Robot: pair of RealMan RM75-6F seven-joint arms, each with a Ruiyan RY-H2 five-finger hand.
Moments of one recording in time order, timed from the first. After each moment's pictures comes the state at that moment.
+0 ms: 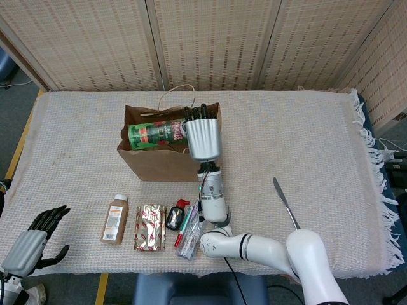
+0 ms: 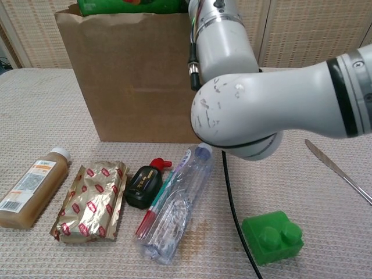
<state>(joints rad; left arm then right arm) -0.12 -1.01 0.10 -1.70 1.64 1.38 -0.19 1.23 -2.04 0.60 -1.06 -0.97 1.44 -0.96</state>
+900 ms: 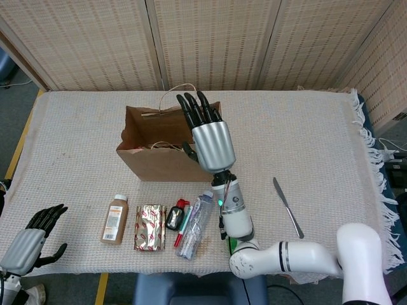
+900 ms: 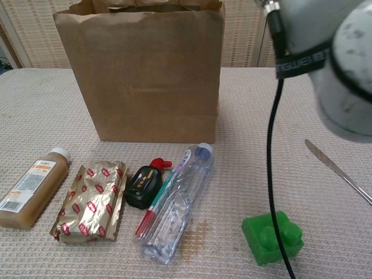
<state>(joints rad) -0.12 -1.02 0.09 -1.69 1.62 1.38 -0.16 1.02 -1.70 0.52 -1.72 -1.06 1.42 -0.76</state>
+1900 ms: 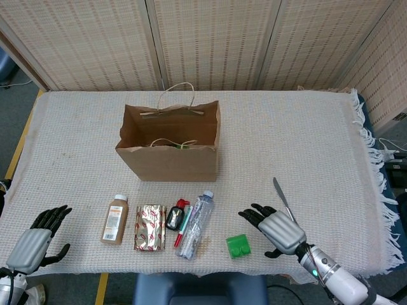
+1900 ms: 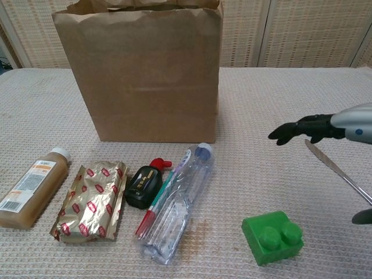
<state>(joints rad) -0.13 -1.04 0.09 -1.71 1.58 1.33 -0.06 0.55 -1.01 -0.07 -2.10 -1.39 0.88 -0.38</state>
